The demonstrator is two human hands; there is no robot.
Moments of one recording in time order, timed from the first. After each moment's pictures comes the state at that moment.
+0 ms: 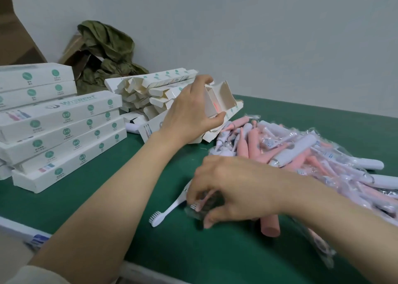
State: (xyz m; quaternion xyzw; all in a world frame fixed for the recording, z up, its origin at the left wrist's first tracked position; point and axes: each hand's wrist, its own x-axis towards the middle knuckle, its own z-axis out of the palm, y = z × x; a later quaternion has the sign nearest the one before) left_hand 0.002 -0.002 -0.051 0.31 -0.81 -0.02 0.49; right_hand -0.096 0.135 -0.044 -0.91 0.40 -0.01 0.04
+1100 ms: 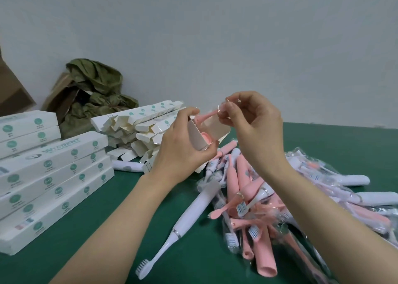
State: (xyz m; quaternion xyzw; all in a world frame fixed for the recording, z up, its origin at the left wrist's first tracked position) left_hand -0.008 0.013 -0.045 0.27 -0.78 -0.07 0.56; right_hand -0.128 0.091 -0.001 -0.55 0.45 -0.70 0.05
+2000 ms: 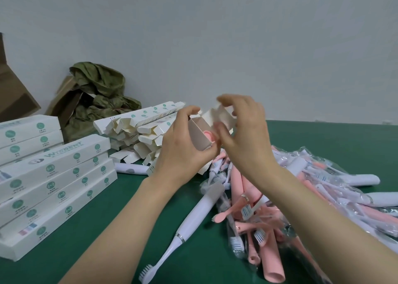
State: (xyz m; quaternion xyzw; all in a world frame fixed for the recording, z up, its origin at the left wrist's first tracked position) left_hand -0.011 0.012 -0.045 0.25 -0.75 -0.07 0.60; right_hand -0.124 0.076 -0.015 -0.63 0.55 -0.52 -0.15
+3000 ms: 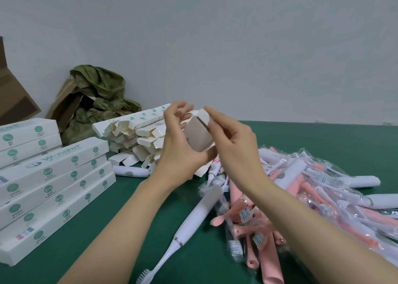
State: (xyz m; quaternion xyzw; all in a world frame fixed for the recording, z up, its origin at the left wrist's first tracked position) left_hand -0.011 0.006 -0.049 0.23 -0.75 -0.25 0.56; right_hand -0.107 0.077 -0.024 -0.55 0.49 -0.66 0.12
